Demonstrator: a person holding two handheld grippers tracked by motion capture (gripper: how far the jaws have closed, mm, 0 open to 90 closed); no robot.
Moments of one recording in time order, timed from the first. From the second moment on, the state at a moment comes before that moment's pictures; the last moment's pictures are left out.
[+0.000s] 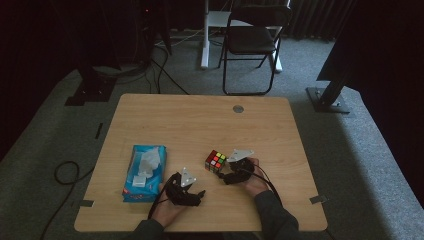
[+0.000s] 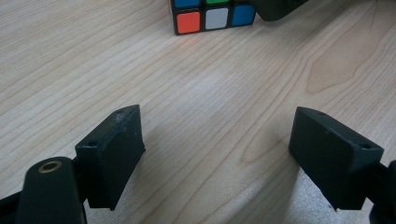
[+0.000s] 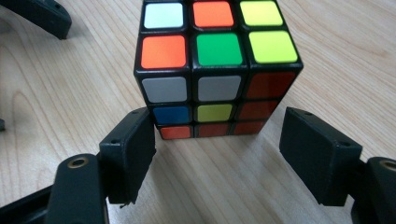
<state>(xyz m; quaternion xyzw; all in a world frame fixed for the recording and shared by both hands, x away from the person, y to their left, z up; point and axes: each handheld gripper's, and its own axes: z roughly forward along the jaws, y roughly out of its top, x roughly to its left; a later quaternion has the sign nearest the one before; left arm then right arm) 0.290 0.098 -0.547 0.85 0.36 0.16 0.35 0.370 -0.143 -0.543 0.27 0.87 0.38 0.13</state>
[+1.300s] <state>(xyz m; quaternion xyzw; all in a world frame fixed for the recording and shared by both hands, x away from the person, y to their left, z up) 0.279 0.112 -0.500 0.83 0.35 0.14 0.41 0.370 -0.145 -0.549 0.27 0.87 0.38 0.12</state>
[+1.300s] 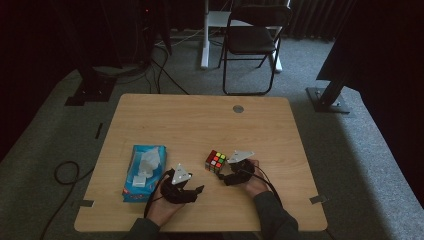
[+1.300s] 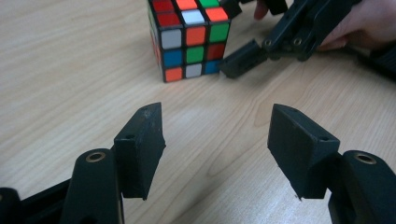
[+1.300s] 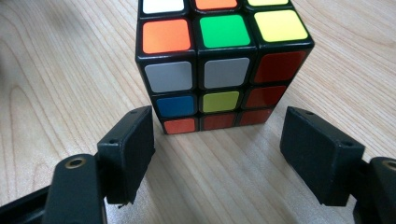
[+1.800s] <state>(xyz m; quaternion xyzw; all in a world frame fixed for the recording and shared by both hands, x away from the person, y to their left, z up) 0.277 0.134 -0.474 0.81 0.37 0.18 0.41 0.370 -0.145 -0.549 0.27 0.87 0.38 0.12</state>
